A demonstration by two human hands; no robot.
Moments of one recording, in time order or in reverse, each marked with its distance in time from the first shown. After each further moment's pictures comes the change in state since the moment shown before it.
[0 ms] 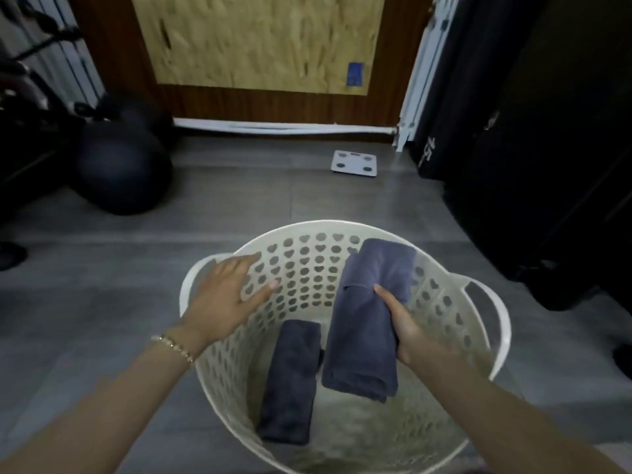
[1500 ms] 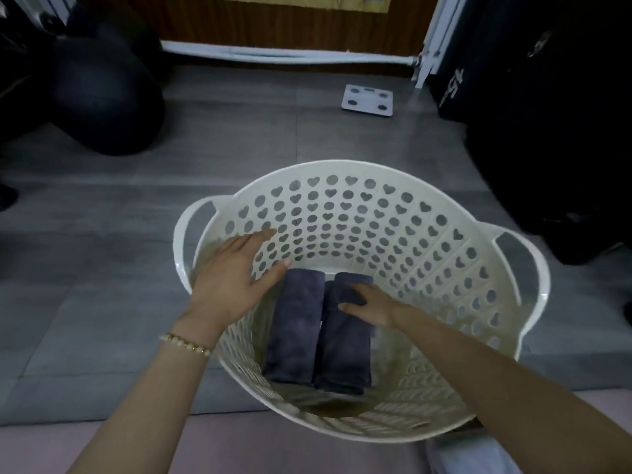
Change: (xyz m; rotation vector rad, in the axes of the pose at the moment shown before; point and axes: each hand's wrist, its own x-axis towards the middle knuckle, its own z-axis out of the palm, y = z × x) left_hand -0.028 -0.004 0.033 -0.020 -0.023 -0.053; right_hand 0.076 0.080 0.005 -1.453 -0.379 -0.017
